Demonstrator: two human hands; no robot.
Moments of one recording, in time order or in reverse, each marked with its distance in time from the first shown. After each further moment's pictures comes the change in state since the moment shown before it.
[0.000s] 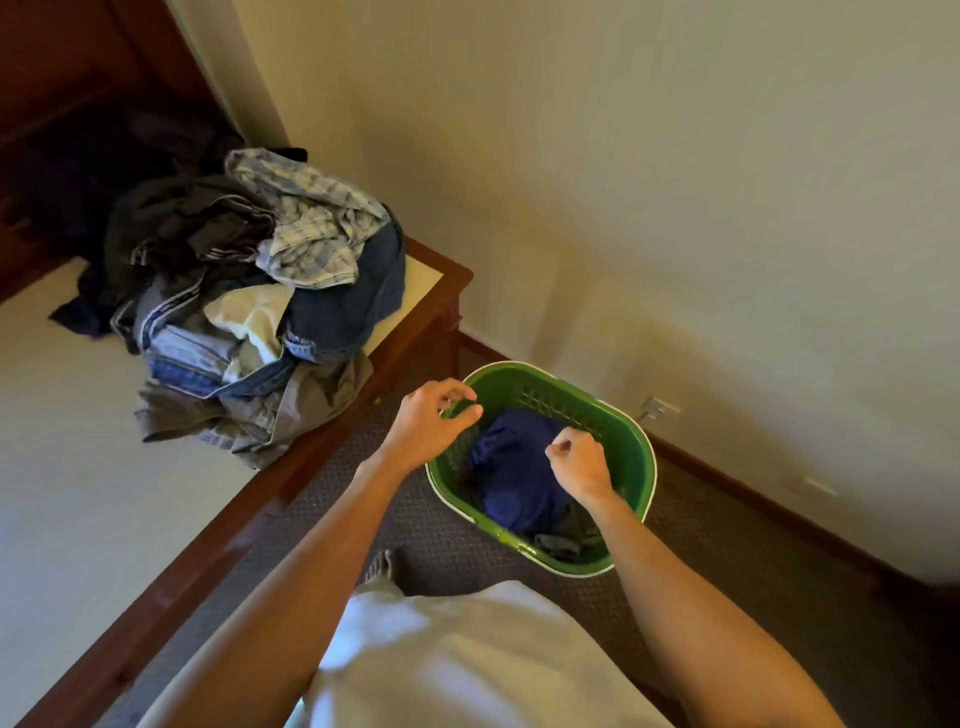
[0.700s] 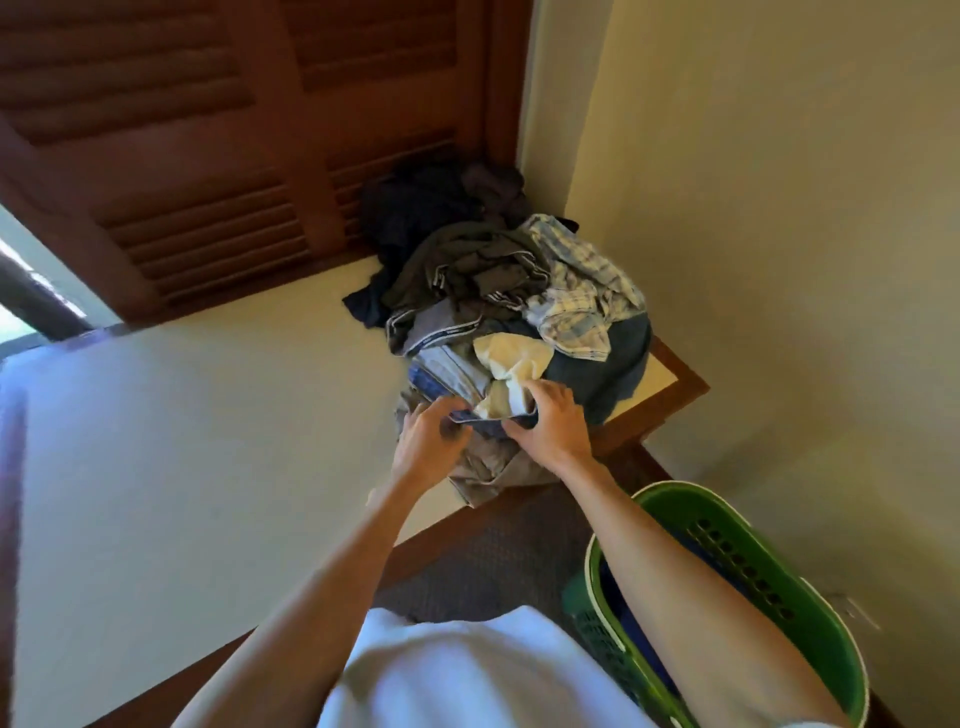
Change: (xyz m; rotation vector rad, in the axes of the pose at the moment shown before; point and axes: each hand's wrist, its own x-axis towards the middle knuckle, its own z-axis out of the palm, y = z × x) left_hand -0.062 -0.183 -0.219 0.002 0.541 -0.257; right_hand 0.005 -0.327 0.205 -0.348 -0.102 -0.796
